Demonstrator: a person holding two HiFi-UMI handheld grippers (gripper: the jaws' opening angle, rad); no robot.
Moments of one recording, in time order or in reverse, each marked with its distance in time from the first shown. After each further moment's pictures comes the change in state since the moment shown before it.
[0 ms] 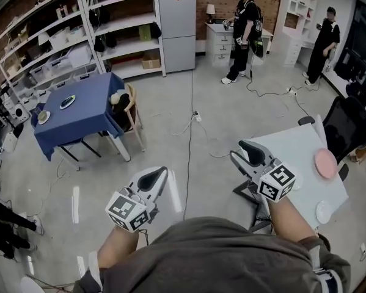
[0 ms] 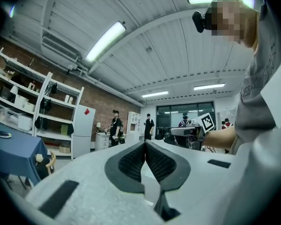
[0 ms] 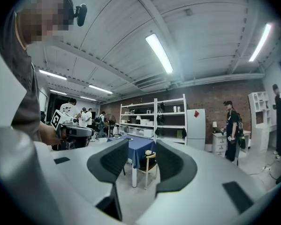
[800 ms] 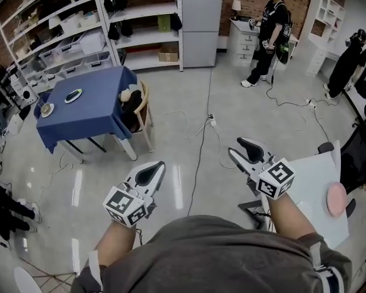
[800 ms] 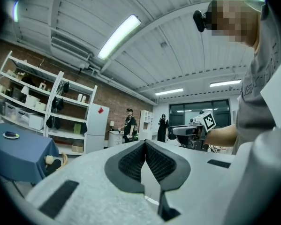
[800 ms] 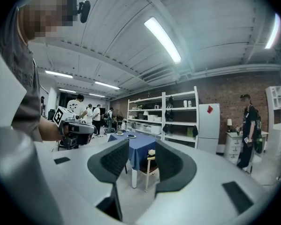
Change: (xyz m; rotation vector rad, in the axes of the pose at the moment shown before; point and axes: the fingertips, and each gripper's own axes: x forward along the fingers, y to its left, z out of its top) left arm 0.092 0.160 0.007 -0.028 0.020 0.134; right arm 0.176 -0.107 0.004 -0.018 0.054 0.135
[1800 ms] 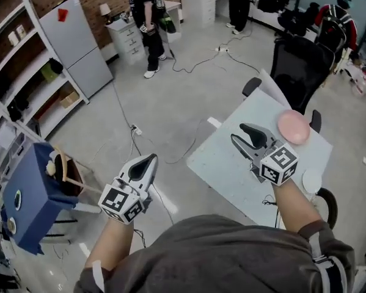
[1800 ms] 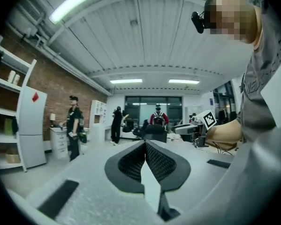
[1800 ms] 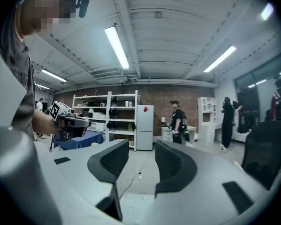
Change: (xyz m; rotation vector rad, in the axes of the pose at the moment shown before) left arm 0.307 -0.182 -0.015 0.098 0.092 -0.569; right arm -0.296 -0.213 -0.061 0.085 0.023 -0.650
